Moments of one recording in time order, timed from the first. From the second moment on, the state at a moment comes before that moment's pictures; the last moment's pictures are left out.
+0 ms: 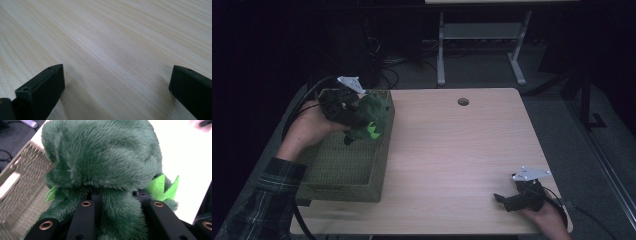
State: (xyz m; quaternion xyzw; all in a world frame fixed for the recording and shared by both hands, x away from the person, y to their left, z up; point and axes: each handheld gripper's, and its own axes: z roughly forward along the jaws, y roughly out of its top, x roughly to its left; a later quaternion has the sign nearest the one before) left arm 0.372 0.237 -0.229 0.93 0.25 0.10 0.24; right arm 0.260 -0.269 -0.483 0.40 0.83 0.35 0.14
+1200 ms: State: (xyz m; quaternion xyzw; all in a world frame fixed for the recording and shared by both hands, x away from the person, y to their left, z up) left arm 0.398 0.297 -0.371 0.91 0.36 0.07 0.19; right arm 0.260 -0.269 -0.483 0.40 0.83 0.35 0.15
